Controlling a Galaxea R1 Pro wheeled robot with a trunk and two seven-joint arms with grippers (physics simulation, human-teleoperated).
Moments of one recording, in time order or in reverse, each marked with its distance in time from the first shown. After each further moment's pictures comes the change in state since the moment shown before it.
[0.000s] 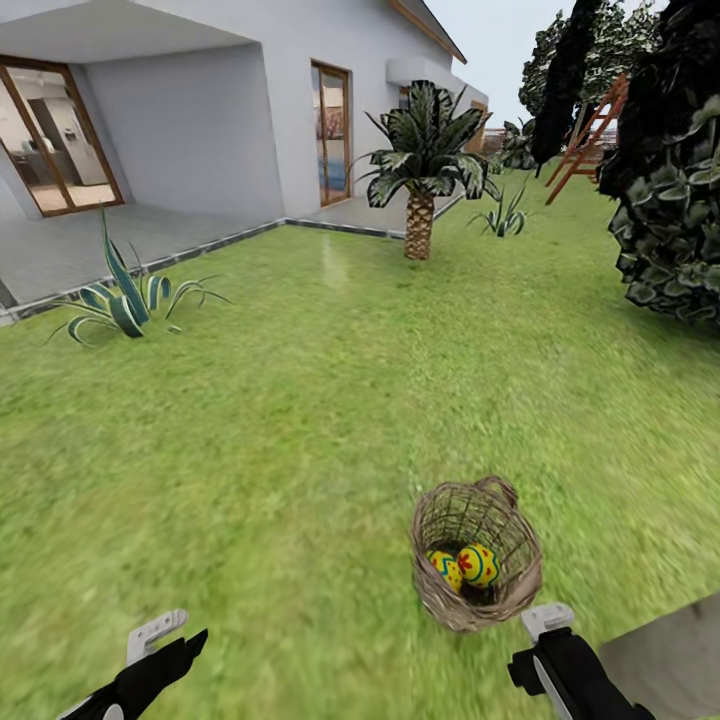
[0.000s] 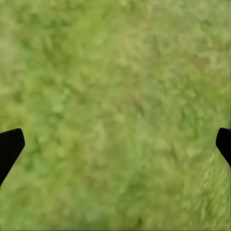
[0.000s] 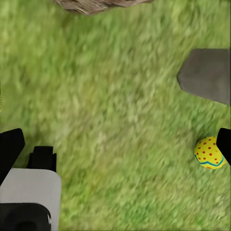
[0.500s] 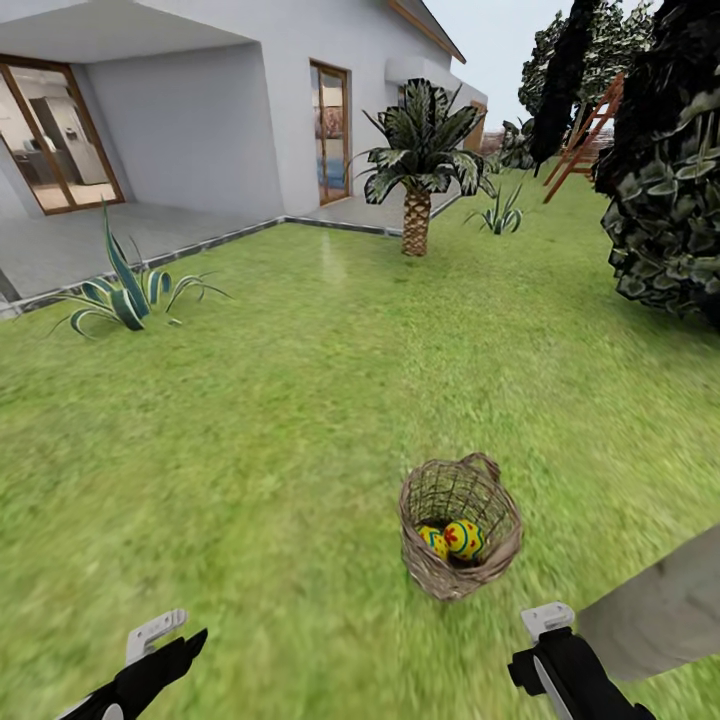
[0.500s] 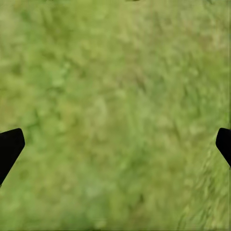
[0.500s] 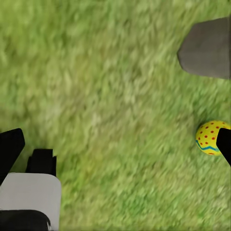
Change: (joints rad) left arm 0.000 0.001 0.001 -0.002 0.000 0.000 0.000; right arm 0.000 0.000 0.000 0.000 0.000 0.000 0.000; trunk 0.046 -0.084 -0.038
